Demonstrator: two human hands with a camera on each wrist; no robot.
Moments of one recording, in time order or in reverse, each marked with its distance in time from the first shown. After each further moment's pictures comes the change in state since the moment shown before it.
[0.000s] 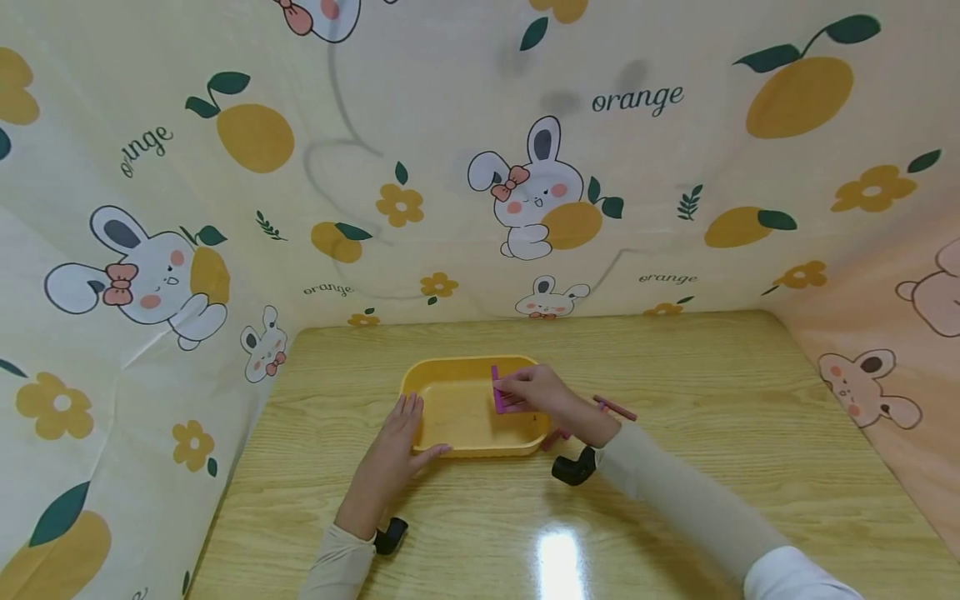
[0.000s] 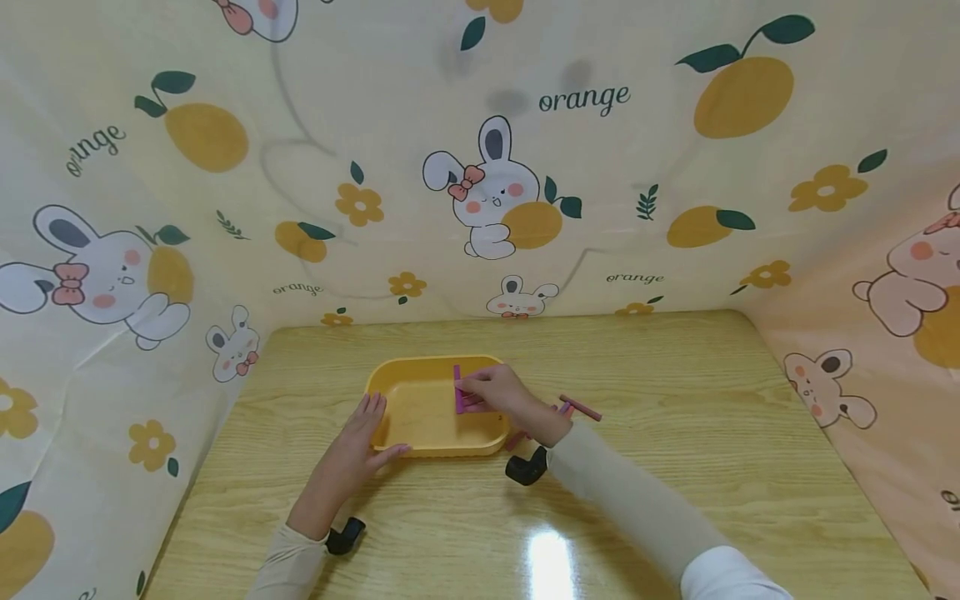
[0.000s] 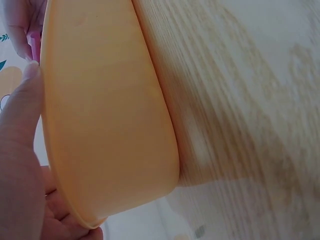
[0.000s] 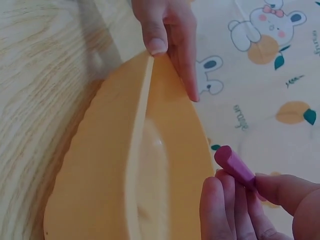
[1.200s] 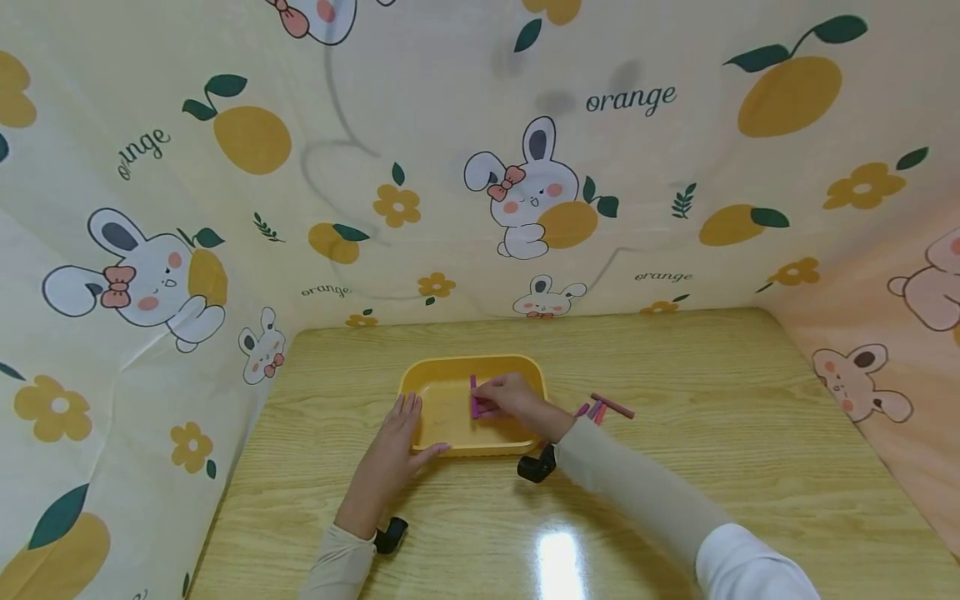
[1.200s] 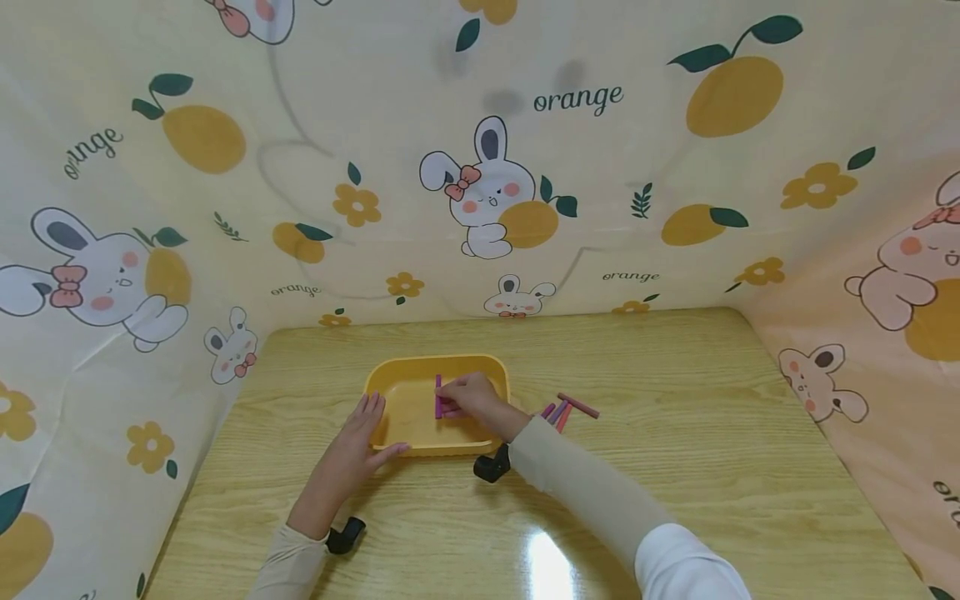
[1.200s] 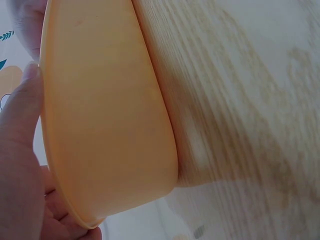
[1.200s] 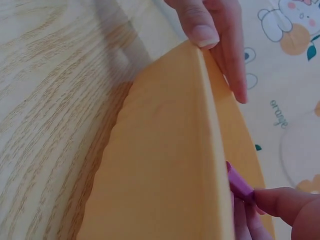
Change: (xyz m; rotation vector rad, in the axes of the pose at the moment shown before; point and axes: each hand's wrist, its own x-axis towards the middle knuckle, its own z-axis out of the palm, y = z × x) left_hand 0.000 -0.002 0.001 -0.012 -0.022 -0.027; right_hand 0.029 0.024 0.034 0.001 0.016 0.036
